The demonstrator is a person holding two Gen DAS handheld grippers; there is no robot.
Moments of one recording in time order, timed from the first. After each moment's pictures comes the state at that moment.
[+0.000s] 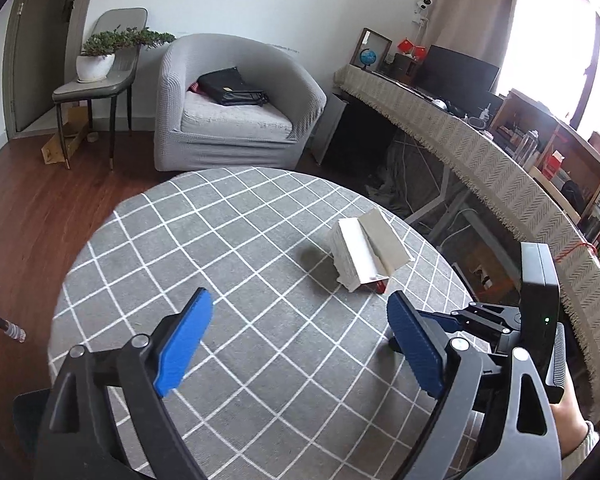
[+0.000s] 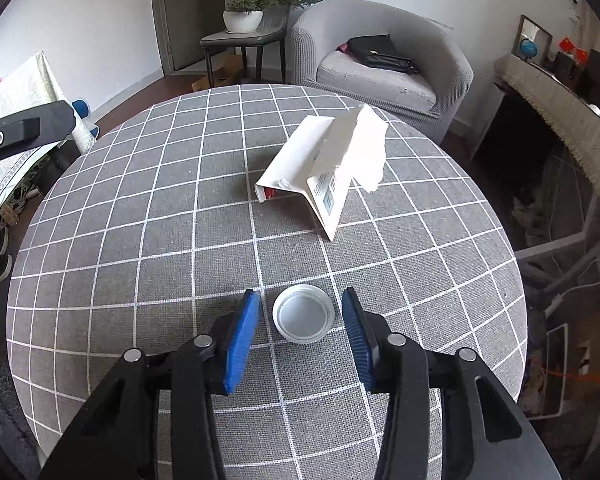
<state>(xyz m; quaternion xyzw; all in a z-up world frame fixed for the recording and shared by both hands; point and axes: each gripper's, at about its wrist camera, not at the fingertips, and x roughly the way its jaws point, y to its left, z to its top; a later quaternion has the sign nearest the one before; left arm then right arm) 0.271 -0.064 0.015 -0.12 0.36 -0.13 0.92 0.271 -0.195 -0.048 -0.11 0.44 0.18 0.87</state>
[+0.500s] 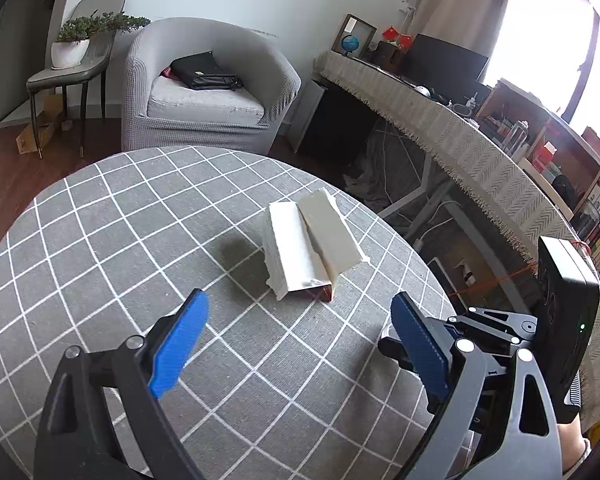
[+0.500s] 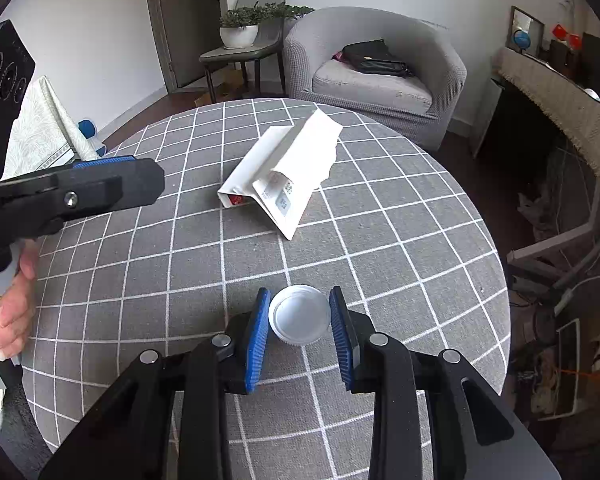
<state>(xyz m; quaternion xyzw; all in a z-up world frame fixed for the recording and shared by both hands) 0.299 -0.134 -0.008 -0.14 0.37 -0.16 0.90 0.270 -0.239 -0.038 -0.08 0.42 0.19 0.88</state>
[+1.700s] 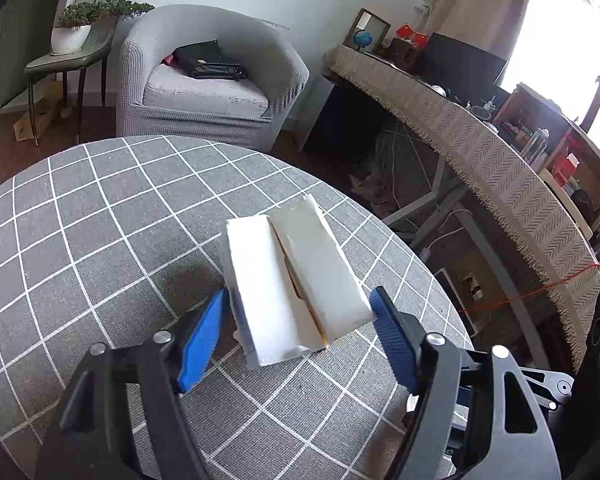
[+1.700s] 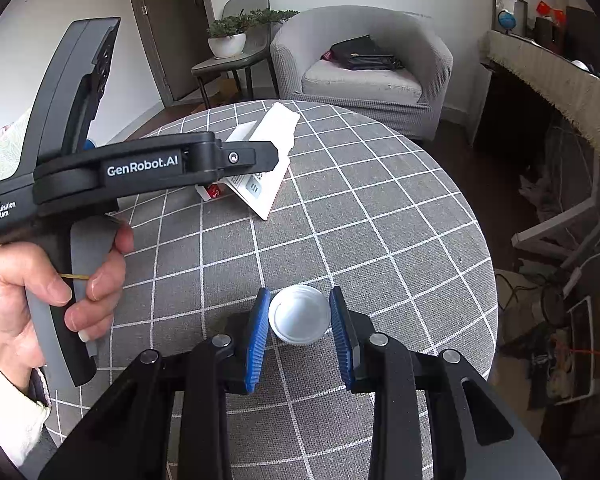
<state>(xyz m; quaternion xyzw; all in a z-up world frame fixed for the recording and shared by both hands) 0.358 -0.162 -0.033 -0.15 0.38 -0.15 0.90 0.265 -0.260 -0.040 -0.03 0.42 0.20 0.88</state>
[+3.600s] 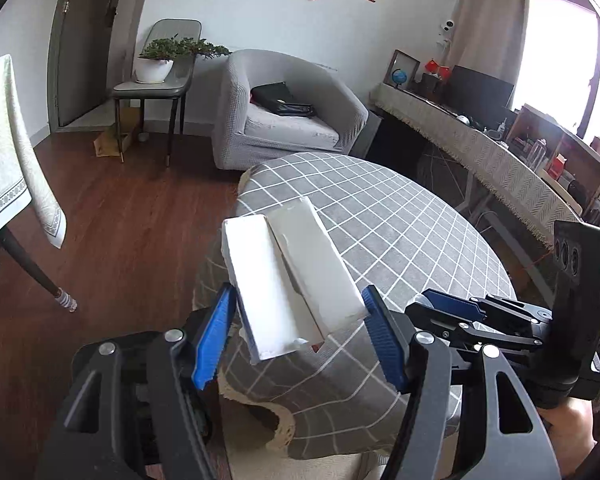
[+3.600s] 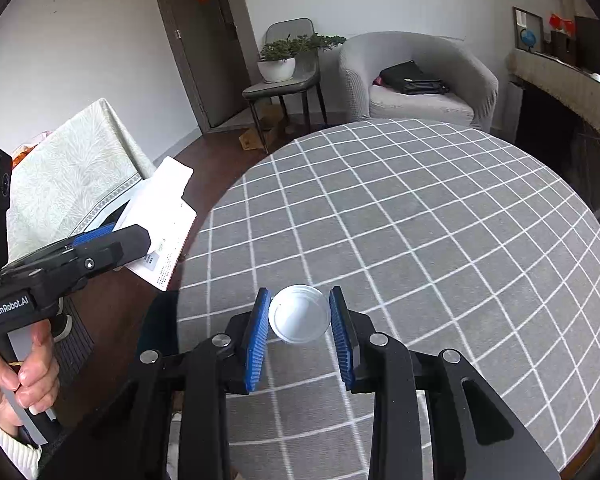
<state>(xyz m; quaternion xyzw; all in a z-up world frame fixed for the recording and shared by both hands) 0.110 0.075 0.009 -0.12 0.33 -0.07 0.93 0.160 -0.065 -0.026 0.01 0.37 0.24 0.90</state>
